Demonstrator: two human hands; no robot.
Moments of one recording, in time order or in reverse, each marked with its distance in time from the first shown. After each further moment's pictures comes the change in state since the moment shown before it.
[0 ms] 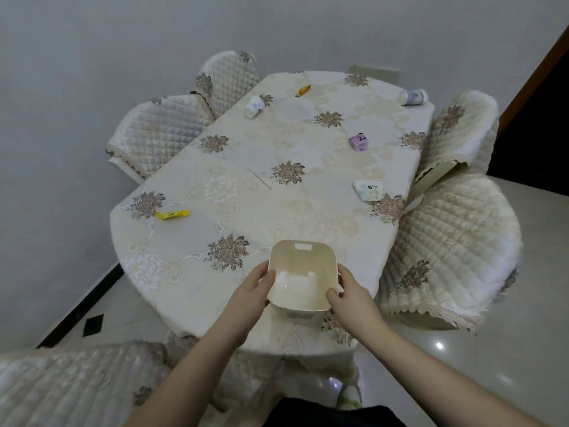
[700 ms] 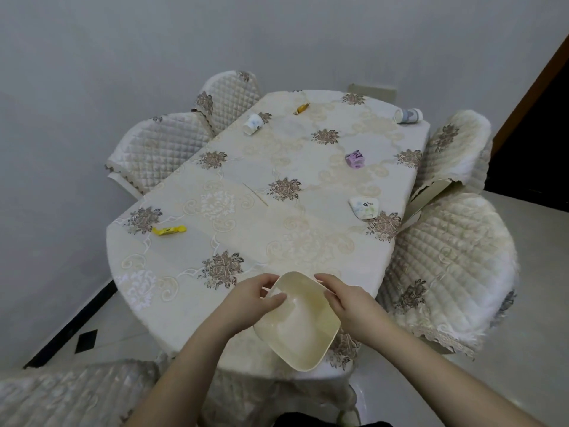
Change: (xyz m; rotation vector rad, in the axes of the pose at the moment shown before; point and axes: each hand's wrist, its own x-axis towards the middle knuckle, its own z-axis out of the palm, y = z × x) left_hand 0.023 0.037 0.000 0.524 -0.109 0.117; right_hand 0.028 0.003 -0.040 -0.316 -0.138 -0.328
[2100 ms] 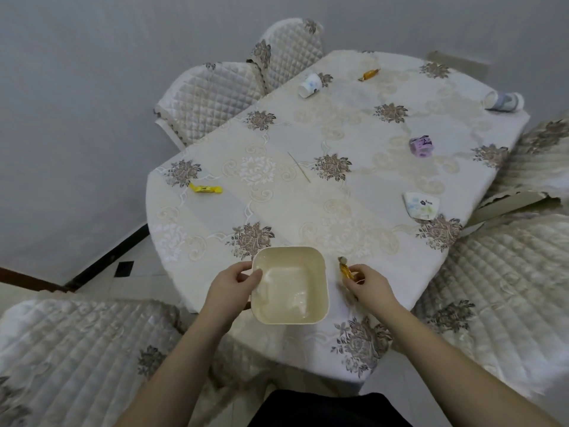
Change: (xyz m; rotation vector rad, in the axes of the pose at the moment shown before) left_hand -0.011 -0.063 -0.013 -0.521 0.447 -0.366; right_hand 0.100 0.062 0.048 0.179 -0.023 0.285
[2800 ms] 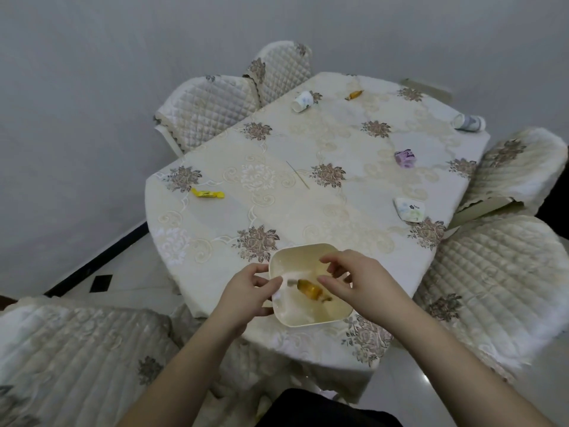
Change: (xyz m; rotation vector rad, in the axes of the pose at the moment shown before) left_hand -0.015 -0.008 -0.023 -0.194 -0.234 0.046; right_hand -0.119 -0.136 -0.019 -0.212 -0.003 -0.431
